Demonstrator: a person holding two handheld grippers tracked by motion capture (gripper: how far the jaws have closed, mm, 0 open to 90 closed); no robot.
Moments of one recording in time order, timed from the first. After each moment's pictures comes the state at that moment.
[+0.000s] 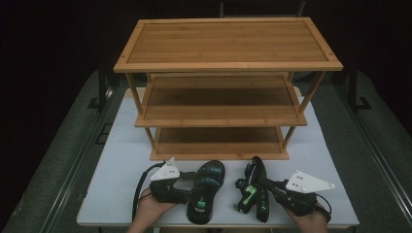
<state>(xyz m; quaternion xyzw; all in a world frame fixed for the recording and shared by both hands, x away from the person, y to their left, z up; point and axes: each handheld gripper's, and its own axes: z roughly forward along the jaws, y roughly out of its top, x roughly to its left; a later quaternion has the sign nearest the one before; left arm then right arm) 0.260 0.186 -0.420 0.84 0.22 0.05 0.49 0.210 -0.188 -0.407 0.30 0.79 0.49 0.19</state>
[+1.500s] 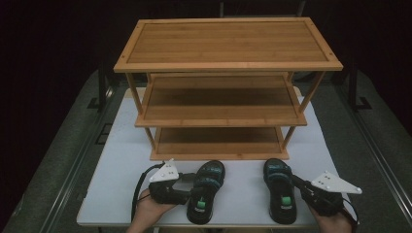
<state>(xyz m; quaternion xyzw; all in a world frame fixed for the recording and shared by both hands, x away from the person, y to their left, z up) 0.256 0.186 -0.418 0.84 0.22 0.05 0.49 0.206 -0.251 -0.422 0.43 0.76 0.41 0.25</state>
